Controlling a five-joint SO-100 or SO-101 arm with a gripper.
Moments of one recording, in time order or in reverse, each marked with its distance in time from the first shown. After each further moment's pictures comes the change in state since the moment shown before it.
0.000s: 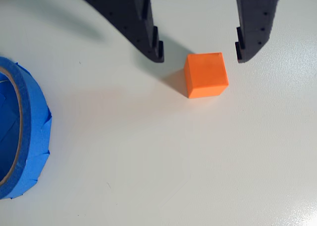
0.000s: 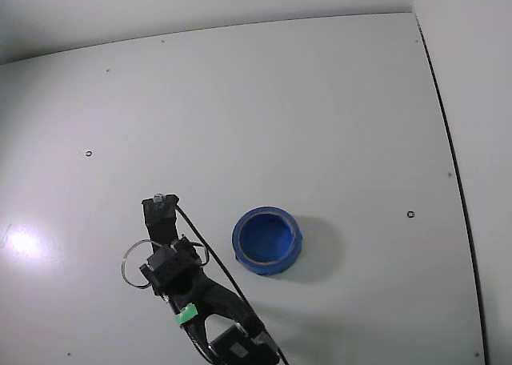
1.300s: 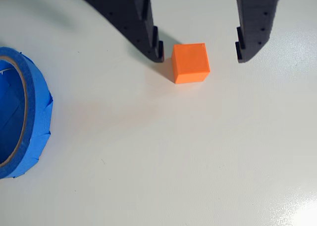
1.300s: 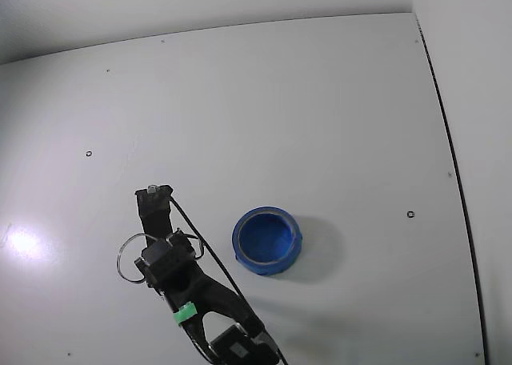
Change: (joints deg) arm 0.0 0.0 -4.6 0.9 0.0
